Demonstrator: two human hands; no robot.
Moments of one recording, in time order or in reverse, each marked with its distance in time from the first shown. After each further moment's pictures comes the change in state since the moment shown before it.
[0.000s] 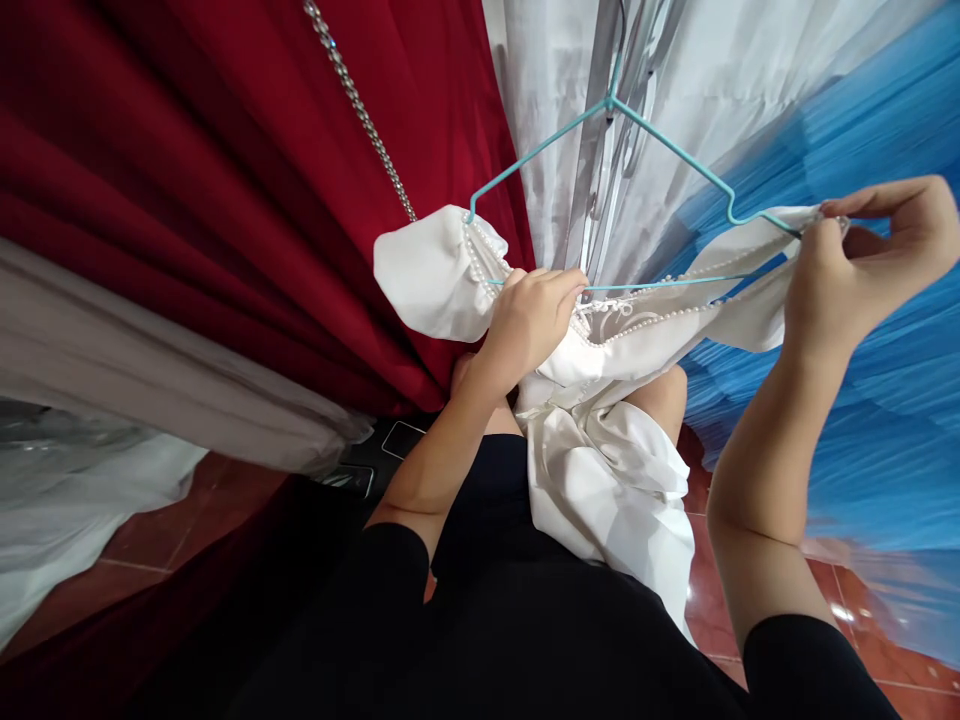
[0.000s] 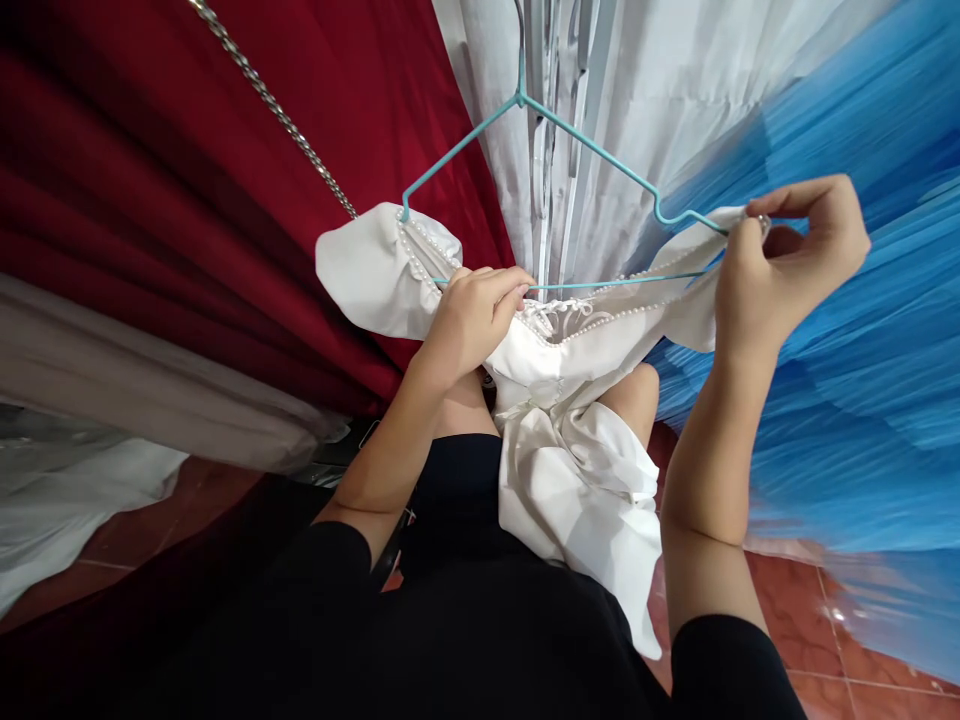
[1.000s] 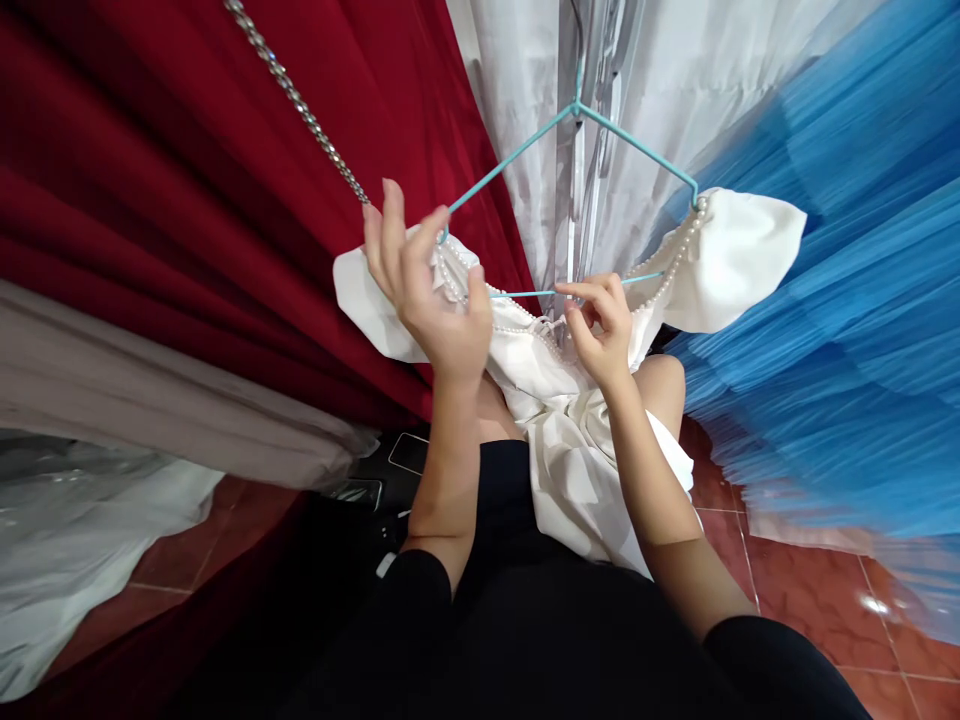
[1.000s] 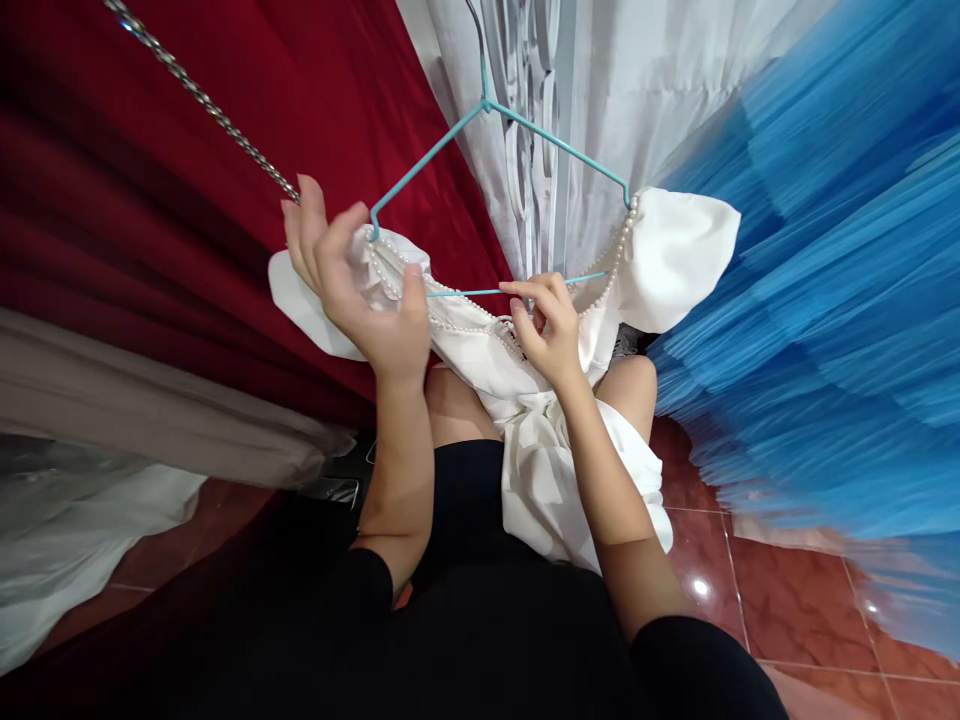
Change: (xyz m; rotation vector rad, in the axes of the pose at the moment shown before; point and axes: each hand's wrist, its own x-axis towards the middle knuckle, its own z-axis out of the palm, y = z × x) left_hand -0.018 -0.046 -0.004 0.021 0.930 0.105; right_hand -0.139 -0.101 0.093 0.542 -0.302 0.046
